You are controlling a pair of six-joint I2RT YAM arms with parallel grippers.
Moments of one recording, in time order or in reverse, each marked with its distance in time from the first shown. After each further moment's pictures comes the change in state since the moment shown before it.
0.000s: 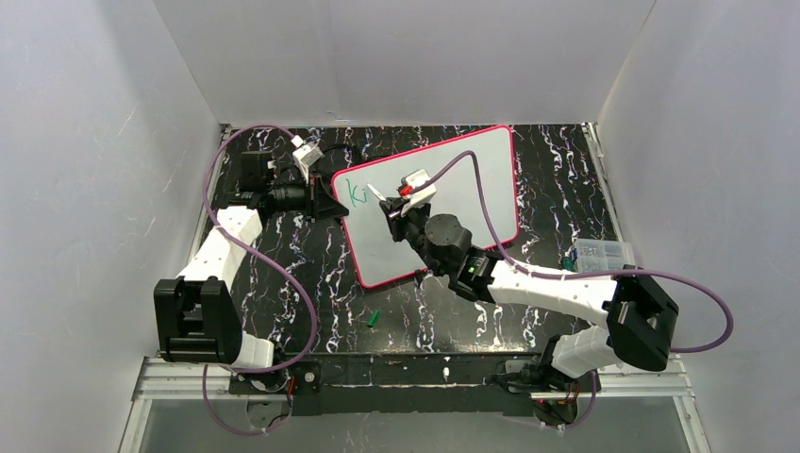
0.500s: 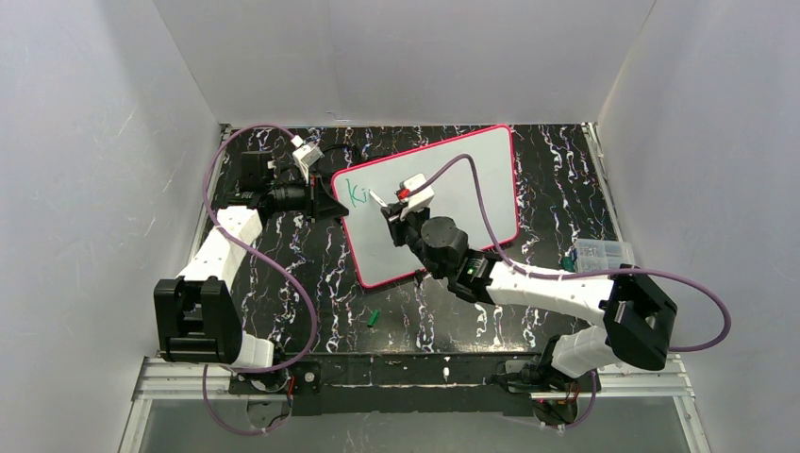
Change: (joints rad) left arm 0.000 0.000 0.000 0.000 -0.001 0.000; right arm 0.000 0.008 -0.013 -0.037 0.006 0.024
